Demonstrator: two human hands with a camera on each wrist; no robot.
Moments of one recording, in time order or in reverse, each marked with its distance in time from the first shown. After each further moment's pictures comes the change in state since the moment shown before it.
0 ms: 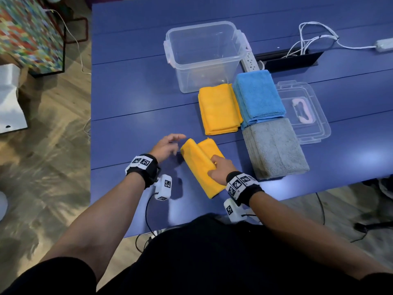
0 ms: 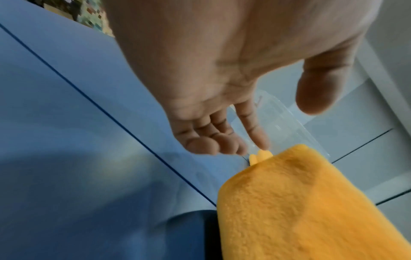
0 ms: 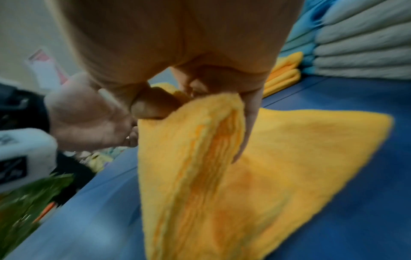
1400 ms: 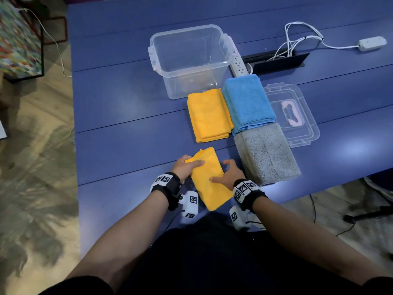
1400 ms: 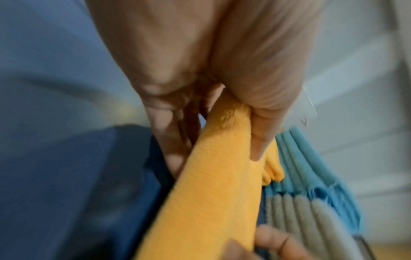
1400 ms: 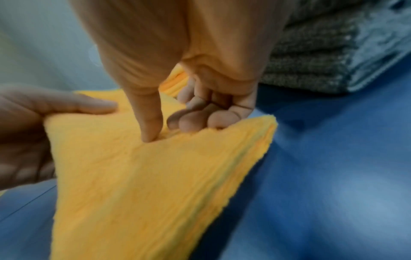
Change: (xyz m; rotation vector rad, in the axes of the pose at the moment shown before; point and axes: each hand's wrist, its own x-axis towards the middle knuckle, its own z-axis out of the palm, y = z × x) left_hand 0.033 -0.012 0.089 -0.297 0.039 -0.355; right_hand 0.026 0.057 -0.016 0.245 0.156 0.202
